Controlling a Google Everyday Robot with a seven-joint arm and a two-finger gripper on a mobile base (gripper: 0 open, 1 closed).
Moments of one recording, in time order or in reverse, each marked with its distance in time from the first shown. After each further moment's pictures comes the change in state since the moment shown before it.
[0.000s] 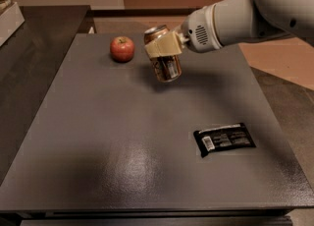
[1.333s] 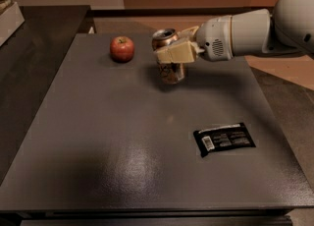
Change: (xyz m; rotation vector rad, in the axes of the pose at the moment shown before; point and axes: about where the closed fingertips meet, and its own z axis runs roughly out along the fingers) arm -0.014 0.009 -0.007 0.125 0.136 -0.139
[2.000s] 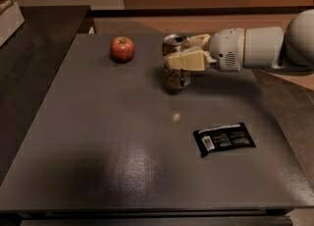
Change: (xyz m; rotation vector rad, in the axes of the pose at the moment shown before) arm -0.019 0.005 -0.019 0.020 0.107 -0.005
